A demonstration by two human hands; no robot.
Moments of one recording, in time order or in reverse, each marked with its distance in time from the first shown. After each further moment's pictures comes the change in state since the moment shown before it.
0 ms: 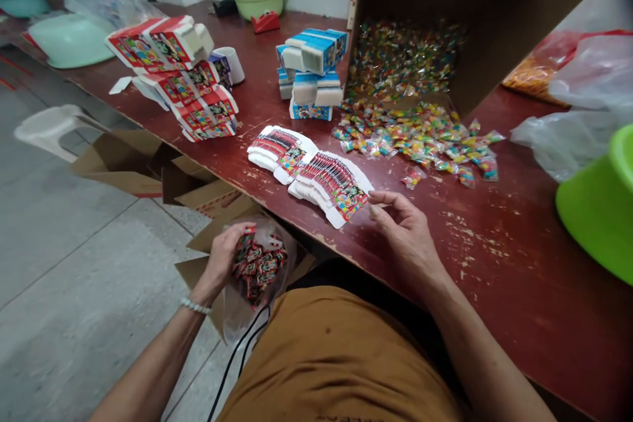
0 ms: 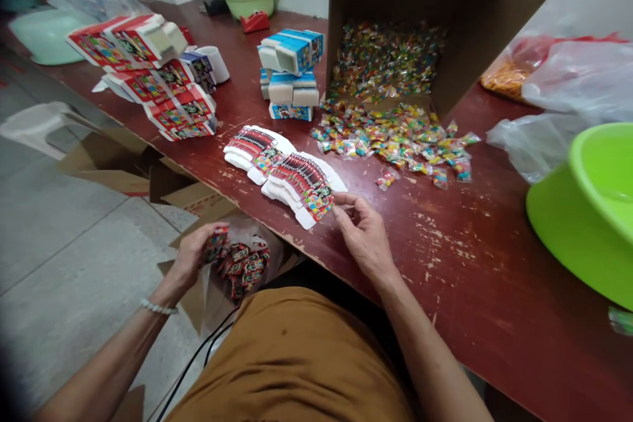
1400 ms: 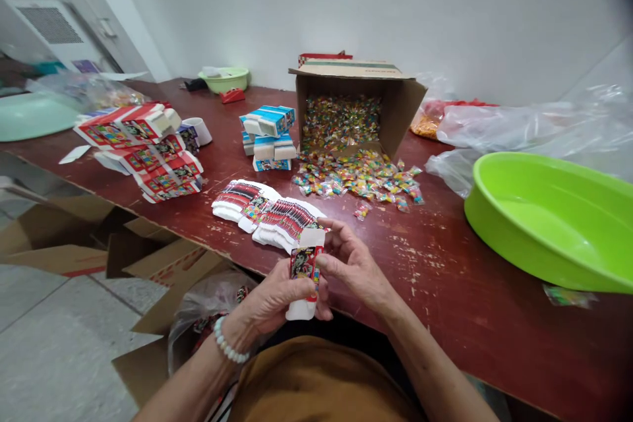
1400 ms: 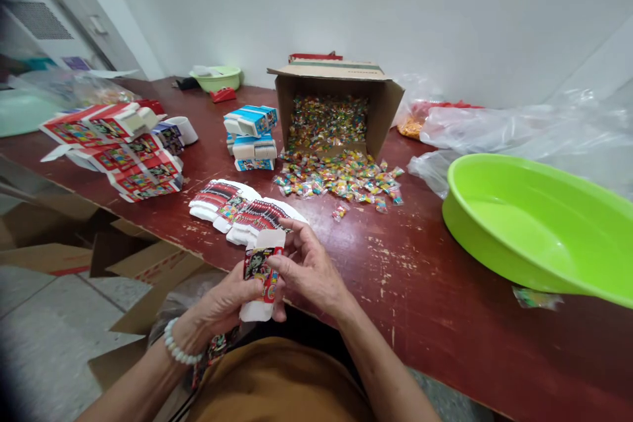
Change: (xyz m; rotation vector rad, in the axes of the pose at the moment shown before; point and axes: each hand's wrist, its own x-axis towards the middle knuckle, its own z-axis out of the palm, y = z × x) left_hand -0.044 0.094 0.134 -0.506 -0.968 -0.149; right_hand -0.010 -0.039 0.005 0.420 -0.260 -0.059
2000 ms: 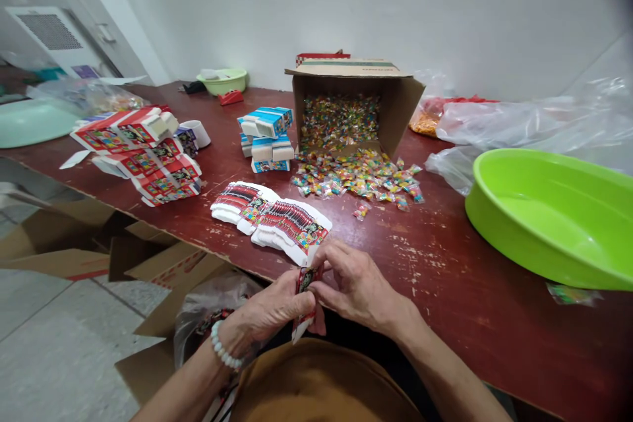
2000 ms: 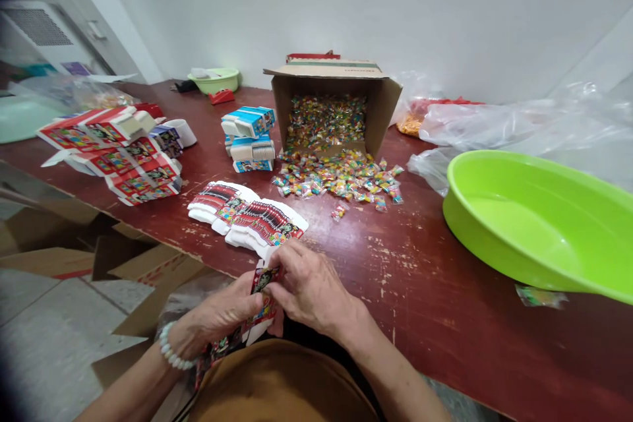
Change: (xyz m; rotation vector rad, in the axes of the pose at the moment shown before) left_hand -0.002 0.009 0.007 0.316 -0.099 -0.022; right_hand -0.011 -0.025 -0.006 -0.848 -0.177 -0.303
